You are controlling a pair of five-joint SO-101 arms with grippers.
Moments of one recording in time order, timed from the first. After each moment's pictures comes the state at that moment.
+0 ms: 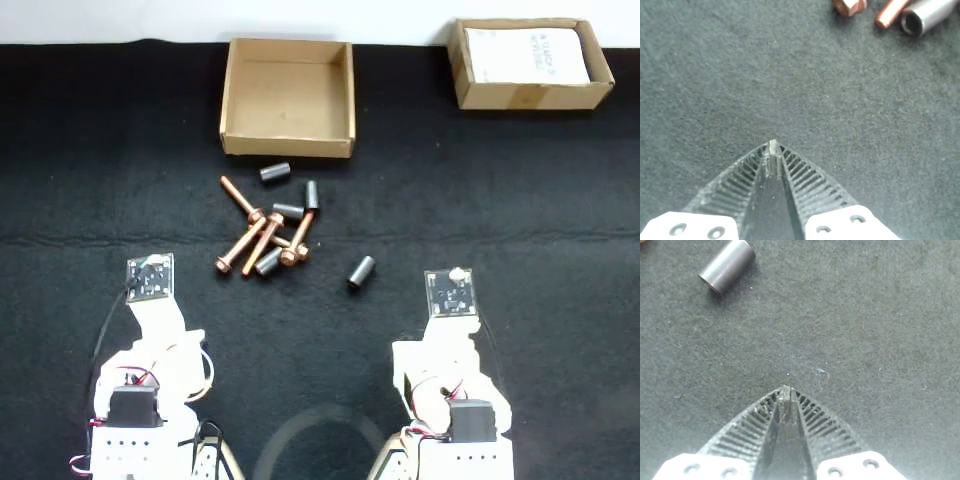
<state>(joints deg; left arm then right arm) -5.2 -101.7 96.2 73.2 11.9 -8.1 -104.4 95.8 71.2 1.5</state>
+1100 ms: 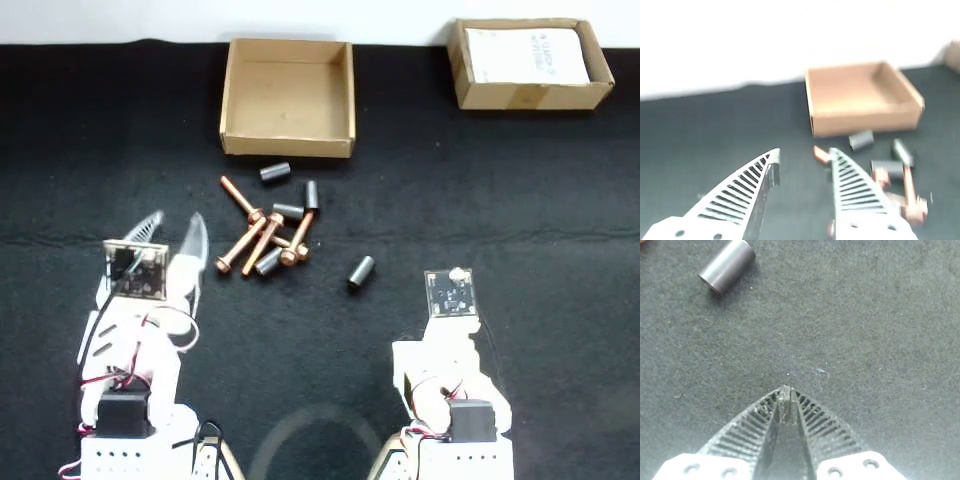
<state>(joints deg) -5.2 -101.5 87.1 30.4 -5.7 -8.1 -104.4 95.8 71.2 1.5</state>
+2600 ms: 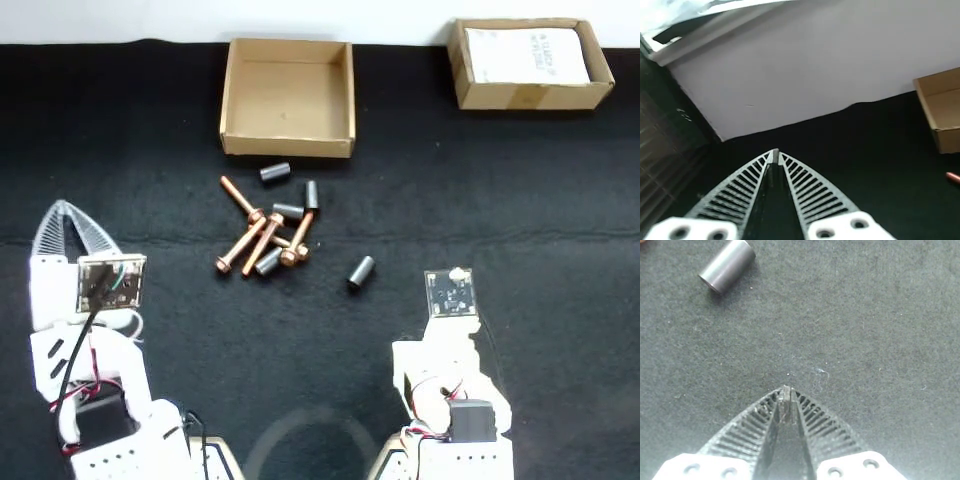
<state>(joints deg) -23.5 -102.0 83.6 28.9 -21.5 -8.1 -104.4 95.8 71.2 1.5</state>
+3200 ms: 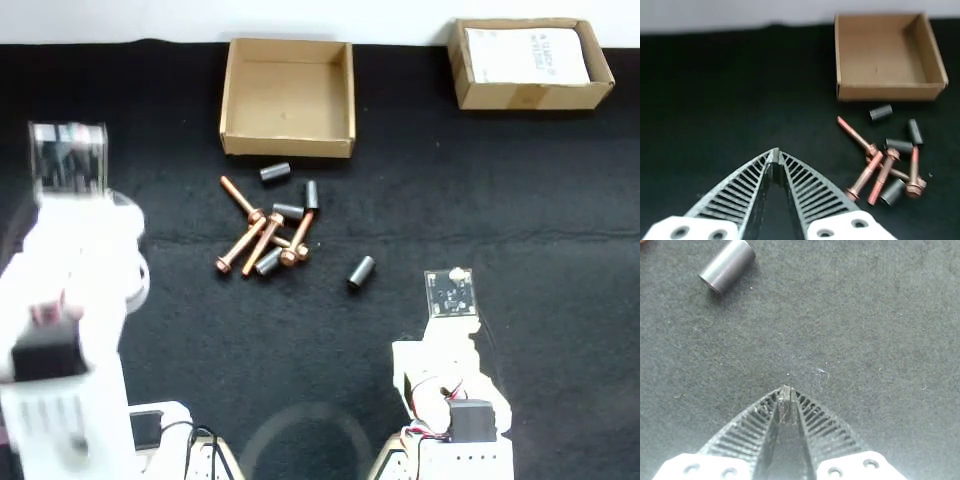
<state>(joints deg) -12.9 -51.7 27.4 68.7 -2.2 -8.1 -104.4 95.8 71.2 1.5</state>
